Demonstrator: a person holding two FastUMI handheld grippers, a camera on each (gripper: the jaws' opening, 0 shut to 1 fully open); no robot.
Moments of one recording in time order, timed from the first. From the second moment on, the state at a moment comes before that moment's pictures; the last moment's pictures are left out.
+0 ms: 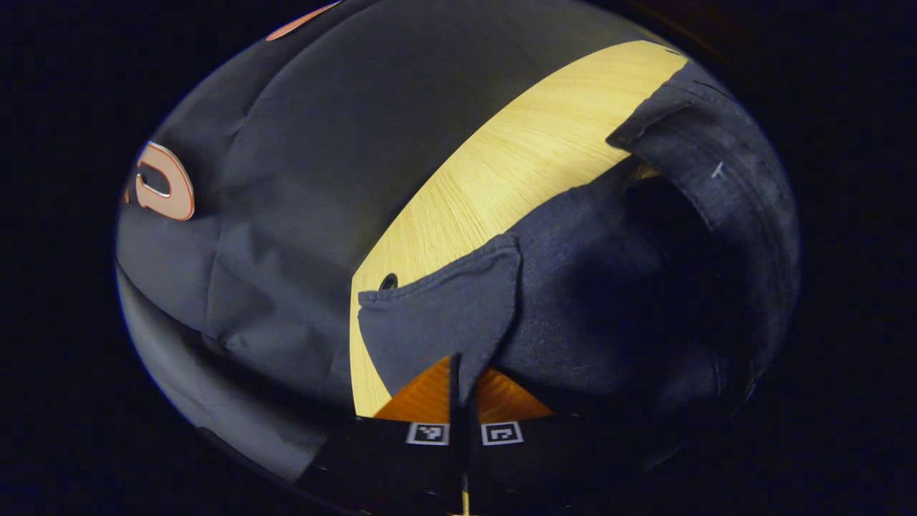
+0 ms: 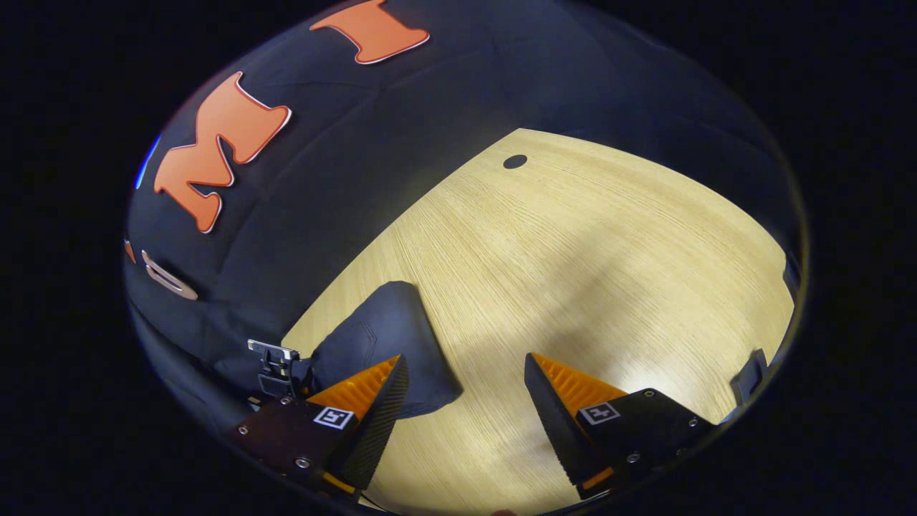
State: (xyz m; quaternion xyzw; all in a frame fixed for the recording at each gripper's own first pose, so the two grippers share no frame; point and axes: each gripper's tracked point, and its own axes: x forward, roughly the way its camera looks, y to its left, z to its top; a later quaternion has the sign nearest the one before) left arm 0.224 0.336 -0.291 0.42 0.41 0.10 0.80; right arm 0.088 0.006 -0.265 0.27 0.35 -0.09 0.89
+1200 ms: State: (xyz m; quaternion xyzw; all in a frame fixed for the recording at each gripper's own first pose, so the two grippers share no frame) left arm 0.197 0.027 -0.233 0.16 0.30 -0.20 0.92; right arm 0.059 -0.056 -0.234 0.33 0.29 -0.10 0.90
